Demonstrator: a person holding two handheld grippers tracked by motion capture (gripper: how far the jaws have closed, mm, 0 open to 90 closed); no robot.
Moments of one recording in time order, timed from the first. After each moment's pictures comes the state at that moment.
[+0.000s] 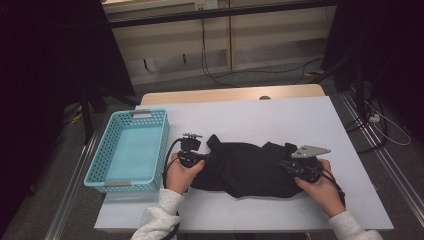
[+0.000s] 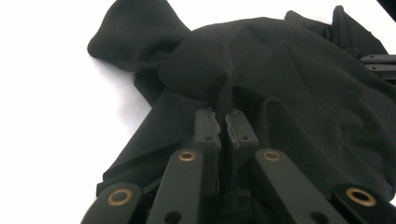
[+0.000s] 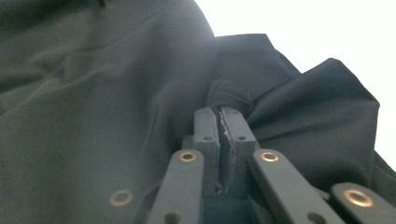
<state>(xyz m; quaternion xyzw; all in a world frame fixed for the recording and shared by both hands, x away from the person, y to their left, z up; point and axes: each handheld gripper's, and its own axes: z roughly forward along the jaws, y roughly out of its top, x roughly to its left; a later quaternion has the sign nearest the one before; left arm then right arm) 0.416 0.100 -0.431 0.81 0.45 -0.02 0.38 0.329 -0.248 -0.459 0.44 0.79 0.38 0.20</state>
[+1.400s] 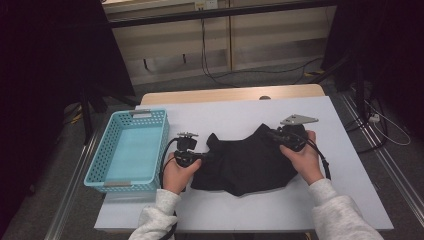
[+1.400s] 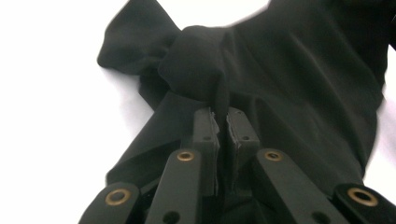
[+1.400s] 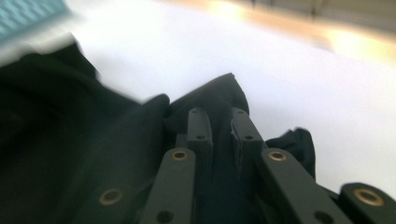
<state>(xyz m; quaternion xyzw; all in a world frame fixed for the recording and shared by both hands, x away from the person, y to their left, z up) 0.413 0.110 -0.426 0.80 0.44 -0.02 0.40 0.398 -0.220 -0.413 0.45 0.74 0.44 0.24</state>
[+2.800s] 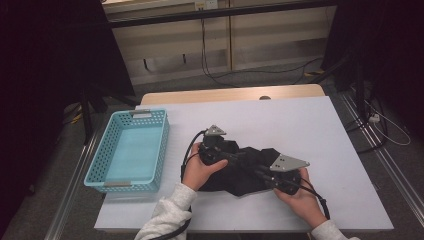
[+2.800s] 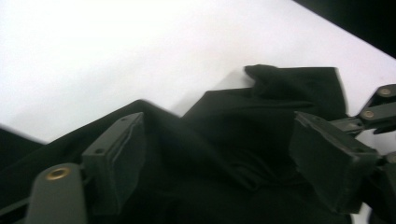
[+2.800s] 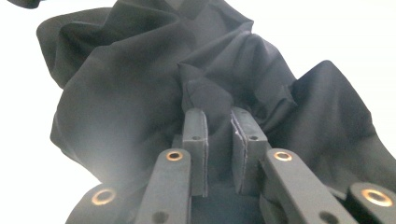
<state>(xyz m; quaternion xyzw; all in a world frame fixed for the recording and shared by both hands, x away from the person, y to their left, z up) 0.415 0.037 -0.418 0.84 0.30 0.02 0.45 0.309 -0.190 -0.460 0.36 0.80 0.44 0.21</state>
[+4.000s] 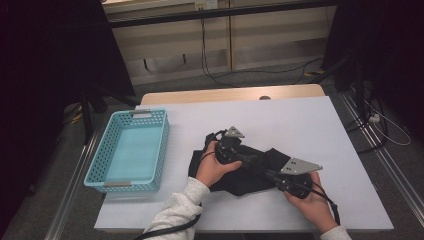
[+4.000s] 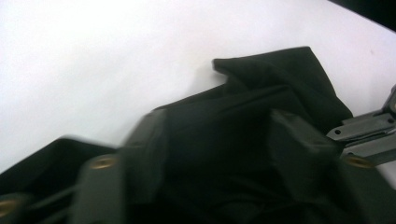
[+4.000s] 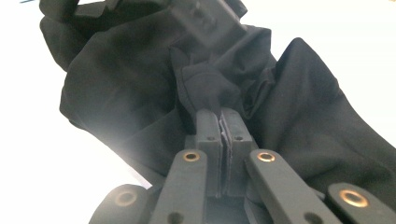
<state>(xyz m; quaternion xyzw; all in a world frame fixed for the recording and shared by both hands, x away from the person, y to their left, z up) 0.419 -0.006 -0.434 0.87 0.23 0.02 0.43 0.295 -0.209 -0.457 0.37 0.79 0.44 0.21</state>
